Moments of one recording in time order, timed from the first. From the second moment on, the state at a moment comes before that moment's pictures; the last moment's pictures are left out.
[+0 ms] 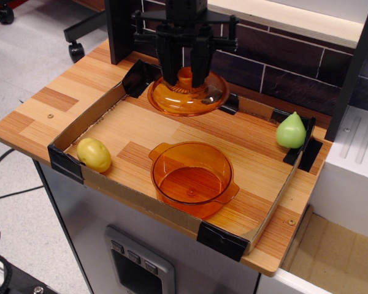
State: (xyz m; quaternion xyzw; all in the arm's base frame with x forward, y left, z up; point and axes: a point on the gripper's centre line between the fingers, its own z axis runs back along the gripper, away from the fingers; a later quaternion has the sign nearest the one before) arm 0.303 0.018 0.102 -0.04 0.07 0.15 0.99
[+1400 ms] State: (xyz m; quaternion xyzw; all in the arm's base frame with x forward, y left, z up) arm 0.341 0.063 0.008 0.07 0.03 0.11 0.99
